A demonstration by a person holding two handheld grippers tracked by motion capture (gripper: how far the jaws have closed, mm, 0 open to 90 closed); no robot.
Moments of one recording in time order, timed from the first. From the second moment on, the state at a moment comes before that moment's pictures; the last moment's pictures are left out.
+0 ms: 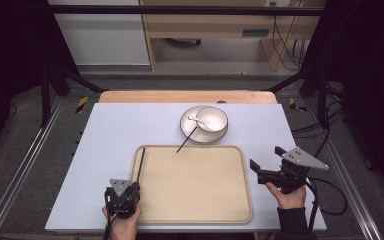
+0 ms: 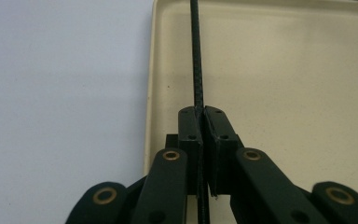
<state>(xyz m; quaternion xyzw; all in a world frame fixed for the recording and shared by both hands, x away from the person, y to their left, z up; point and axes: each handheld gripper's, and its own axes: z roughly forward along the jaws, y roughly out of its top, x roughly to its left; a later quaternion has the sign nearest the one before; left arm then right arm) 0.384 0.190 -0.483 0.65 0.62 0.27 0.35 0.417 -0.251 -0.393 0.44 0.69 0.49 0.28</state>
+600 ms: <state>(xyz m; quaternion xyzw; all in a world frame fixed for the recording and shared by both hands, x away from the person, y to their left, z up) 0.386 0.190 -0.468 0.65 0.60 0.27 0.37 0.416 -0.252 -0.392 0.44 0.69 0.50 0.28</state>
